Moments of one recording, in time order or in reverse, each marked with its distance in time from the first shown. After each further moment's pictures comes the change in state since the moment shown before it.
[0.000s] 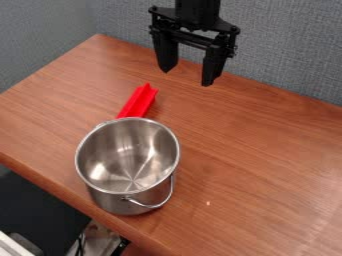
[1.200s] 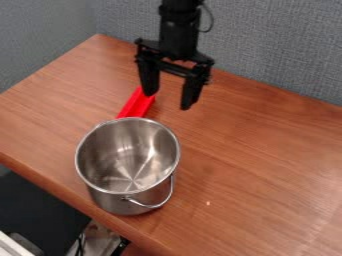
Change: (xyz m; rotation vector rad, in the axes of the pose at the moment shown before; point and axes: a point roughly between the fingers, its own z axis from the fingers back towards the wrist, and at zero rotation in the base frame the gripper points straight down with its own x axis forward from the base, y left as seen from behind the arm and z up) arm 0.002 0.040 -0.051 0.001 0.128 0.065
